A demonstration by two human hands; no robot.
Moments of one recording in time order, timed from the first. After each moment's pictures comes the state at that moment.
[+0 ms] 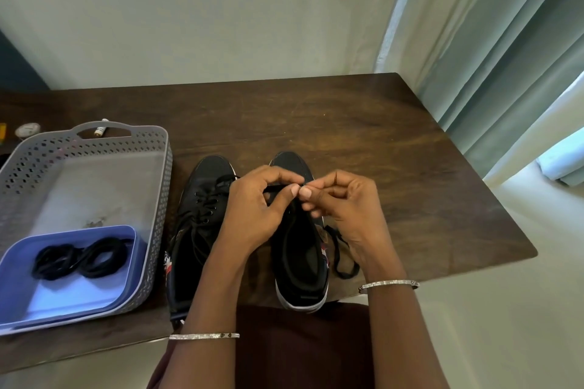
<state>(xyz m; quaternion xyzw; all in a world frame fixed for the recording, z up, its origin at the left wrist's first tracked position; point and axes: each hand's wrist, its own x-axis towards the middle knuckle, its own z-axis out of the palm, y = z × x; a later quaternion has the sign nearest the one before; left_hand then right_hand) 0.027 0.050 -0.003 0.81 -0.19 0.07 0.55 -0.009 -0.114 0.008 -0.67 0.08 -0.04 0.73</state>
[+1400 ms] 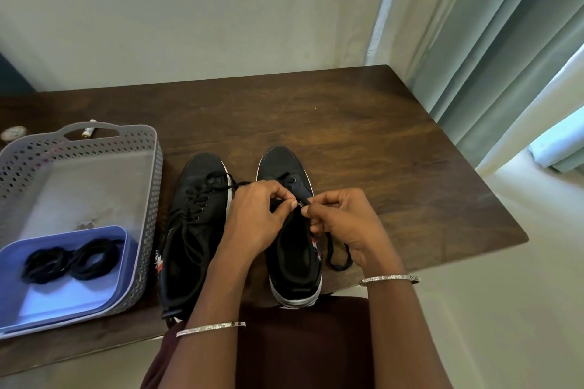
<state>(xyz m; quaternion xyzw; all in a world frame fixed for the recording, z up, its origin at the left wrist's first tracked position) 0.026 0.036 -0.022 0.91 -0.13 -0.02 0.39 -0.016 -0.124 -0.013 -0.71 0.23 0.08 0.67</state>
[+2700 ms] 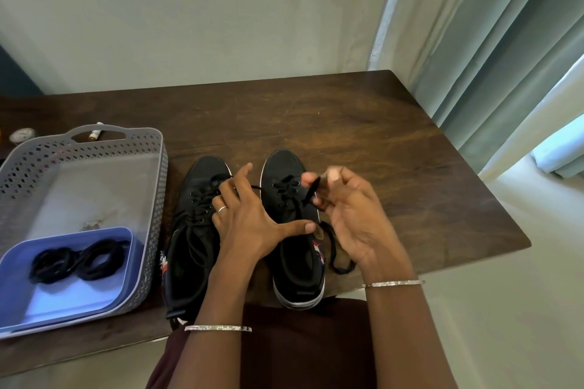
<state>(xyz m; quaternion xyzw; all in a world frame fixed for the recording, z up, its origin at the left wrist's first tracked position) 0.011 0.039 -0.009 0.95 0.03 -0.08 0.31 -0.017 -0.114 0.015 -0.55 0.14 -0.01 0.83</state>
